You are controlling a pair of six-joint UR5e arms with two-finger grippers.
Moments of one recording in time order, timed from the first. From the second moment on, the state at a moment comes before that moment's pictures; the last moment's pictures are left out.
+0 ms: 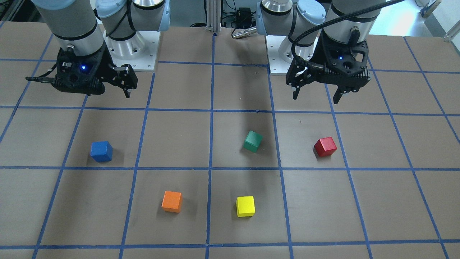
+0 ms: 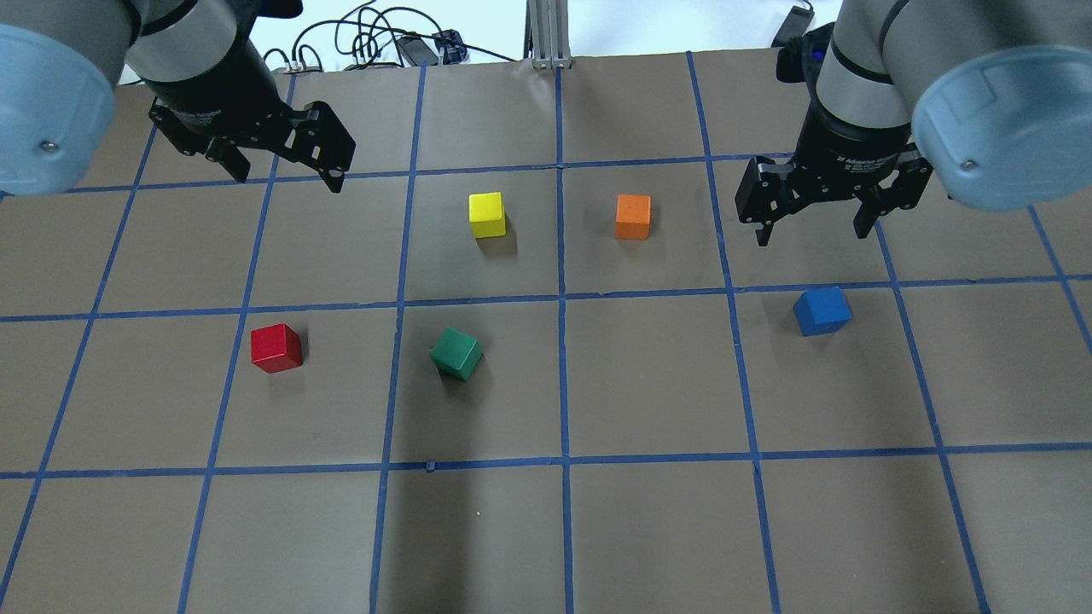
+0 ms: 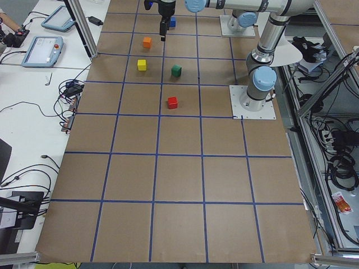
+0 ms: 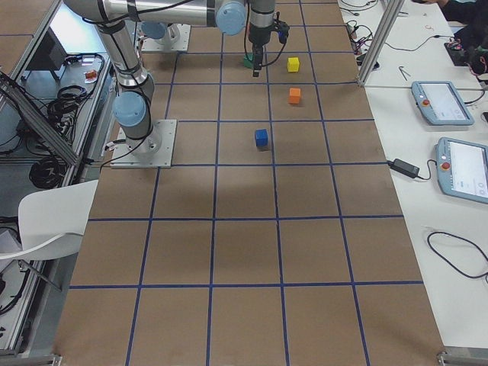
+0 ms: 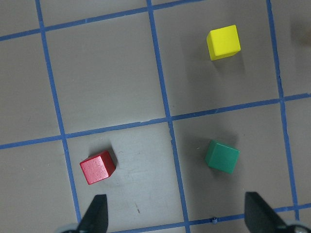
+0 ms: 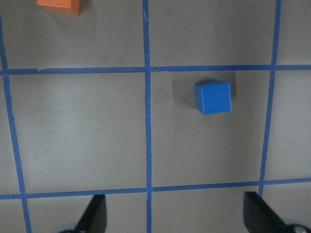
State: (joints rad) left arm -1.59 -1.58 -1.53 -1.51 1.61 0.14; right arm 1.59 -1.58 1.65 -1.59 -1.65 0.03
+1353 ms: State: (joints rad) left arm -1.54 -1.63 -1.53 -1.54 1.60 0.12; right arm 1.59 -1.60 1.66 -1.59 -1.67 0.03
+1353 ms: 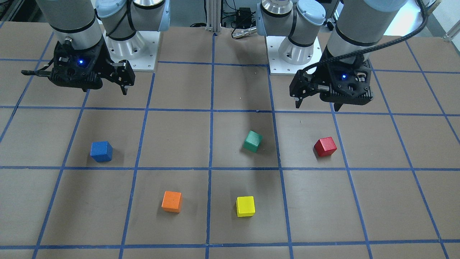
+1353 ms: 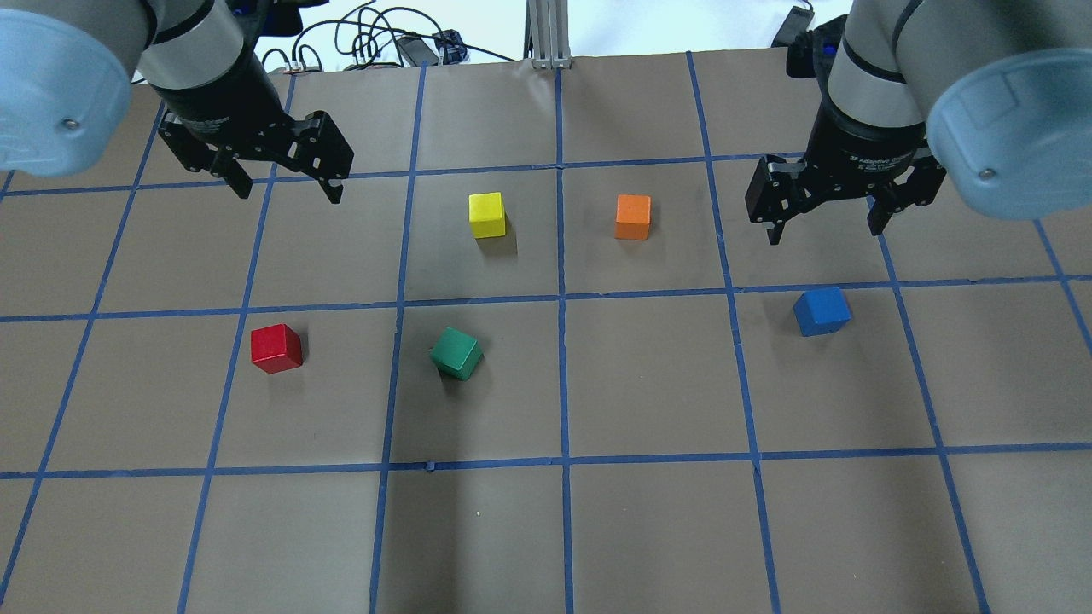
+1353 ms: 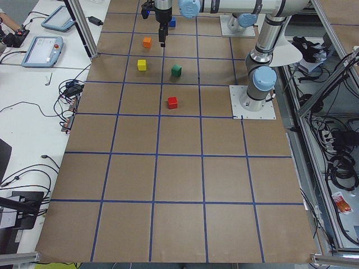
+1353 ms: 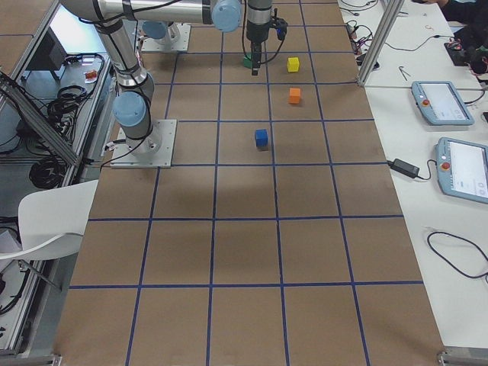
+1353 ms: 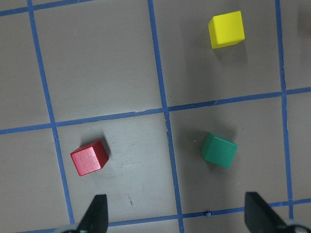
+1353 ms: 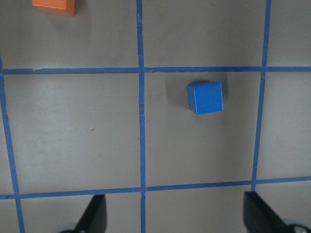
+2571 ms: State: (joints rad) left arm -1.27 -1.75 -2.05 -0.93 1.60 0.30; right arm 1.59 -1.60 1.68 -1.58 -1.67 0.04
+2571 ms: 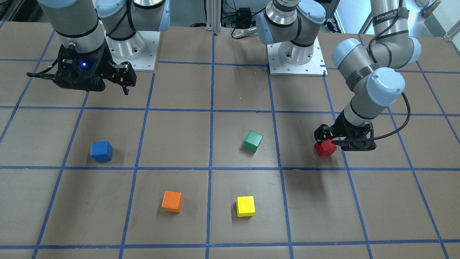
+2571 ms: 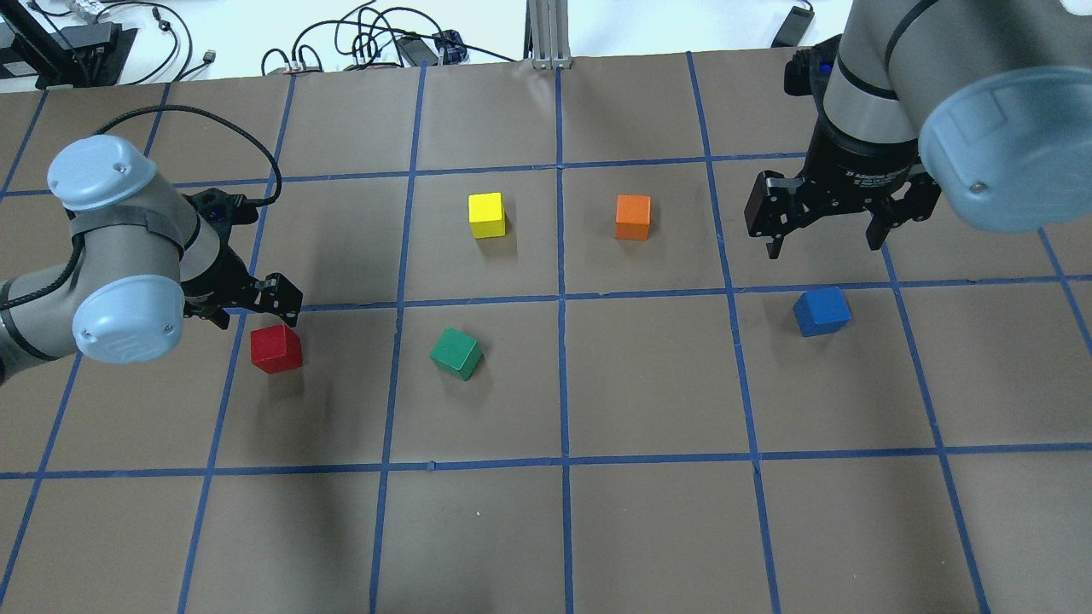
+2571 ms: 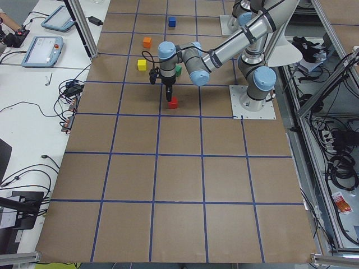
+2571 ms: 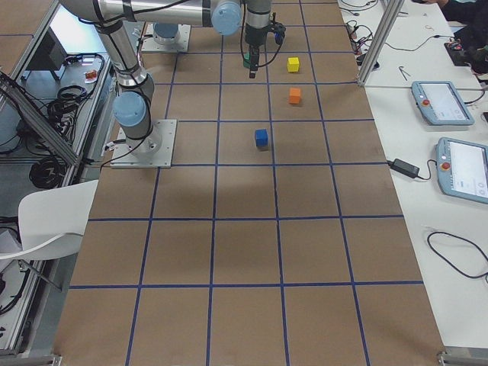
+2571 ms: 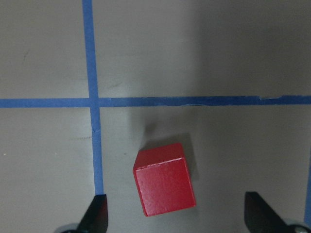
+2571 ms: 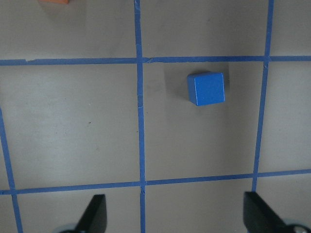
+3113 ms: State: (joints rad) left arm -1.26 -1.83 -2.07 -0.87 1.60 0.28; right arm 1.59 -1.60 1.68 -1.58 -1.67 0.04
